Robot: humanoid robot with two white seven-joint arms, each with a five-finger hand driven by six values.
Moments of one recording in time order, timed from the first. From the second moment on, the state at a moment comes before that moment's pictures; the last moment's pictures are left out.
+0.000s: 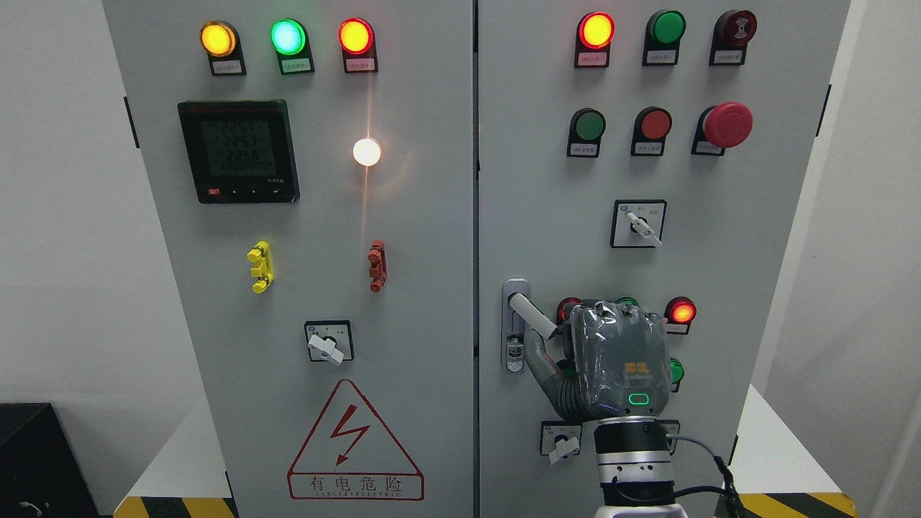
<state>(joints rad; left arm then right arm) 0.00 -0.11 -0.13 0.00 0.16 -0.11 0.00 -0.46 0.14 0.23 -1.79 1.46 0.22 -0.09</state>
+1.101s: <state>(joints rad) 0.00 -0.11 -0.13 0.00 0.16 -0.11 0.00 -0.46 0.14 0.23 -1.79 1.46 0.22 -0.10</state>
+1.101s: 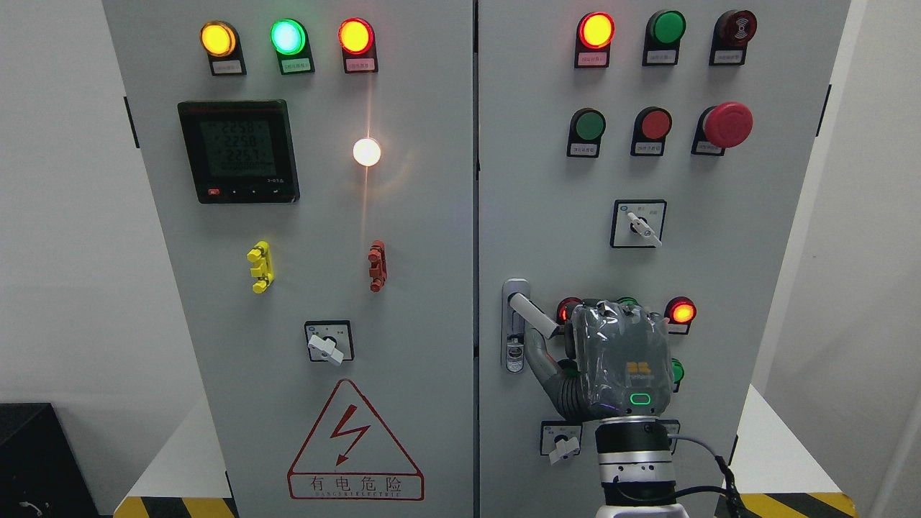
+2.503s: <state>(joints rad) 0.00 -0.11 -0.13 0.00 0.16 -0.11 0.00 -0.46 0.14 0.23 -1.79 1.47 0.22 -0.10</state>
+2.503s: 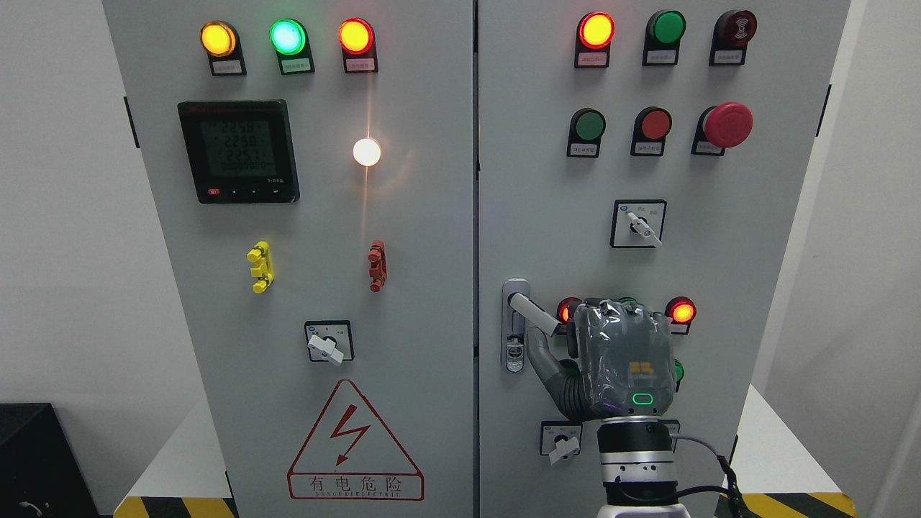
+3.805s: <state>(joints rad) 0.00 -0.11 -0.13 0.00 0.16 -0.11 0.00 -0.47 0.14 0.22 -1.79 1.47 0.22 -0.10</state>
